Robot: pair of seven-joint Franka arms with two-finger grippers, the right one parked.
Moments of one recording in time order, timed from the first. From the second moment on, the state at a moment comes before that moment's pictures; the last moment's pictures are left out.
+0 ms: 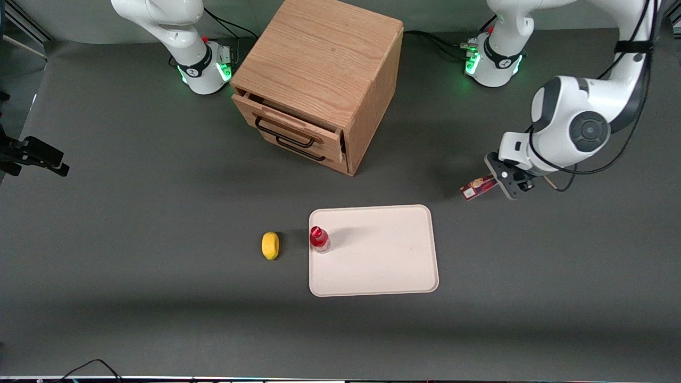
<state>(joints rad) 0.10 0.06 -0.28 -2.15 -0.04 2.05 0.84</state>
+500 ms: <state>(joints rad) 0.06 0.21 -0.28 -1.66 -0.04 1.80 0.43</state>
